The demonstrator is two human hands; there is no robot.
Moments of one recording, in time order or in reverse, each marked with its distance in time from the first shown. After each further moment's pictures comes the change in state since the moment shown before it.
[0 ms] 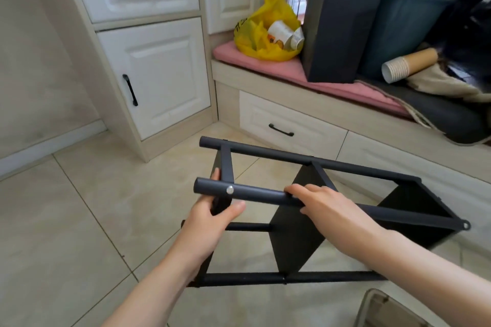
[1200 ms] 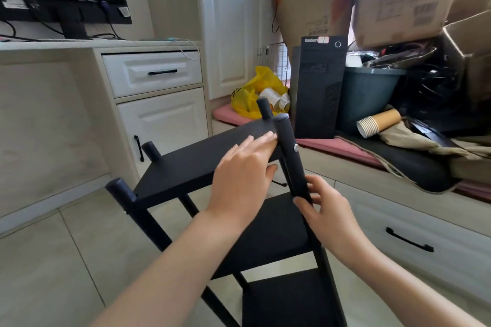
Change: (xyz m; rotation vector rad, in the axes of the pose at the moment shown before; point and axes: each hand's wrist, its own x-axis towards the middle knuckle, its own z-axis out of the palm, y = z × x) left_hand 0.002 0.183 0.049 0.829 0.281 0.826; right_hand -0.012 -0.010 -0.091 0.803 0.538 0.225
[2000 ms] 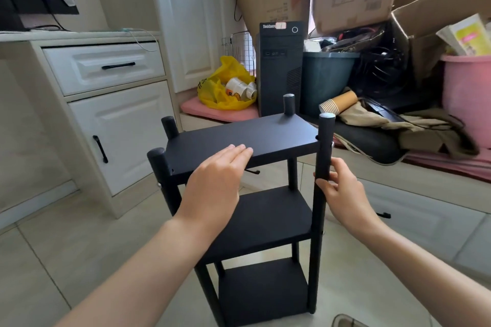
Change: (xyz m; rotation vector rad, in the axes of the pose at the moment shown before) left_hand -0.025 0.014 0.030 0.108 -0.047 0.176; right_hand -0.008 0.055 -0.073 0.015 0.180 0.226
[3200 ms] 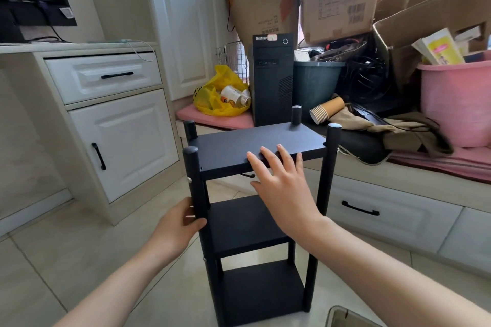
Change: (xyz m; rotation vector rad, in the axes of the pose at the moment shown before) left_hand -0.074 -0.068 0.006 -0.687 -0.358 -0.688; right_hand -0.041 -0.065 0.058 -0.947 0.048 -0.649
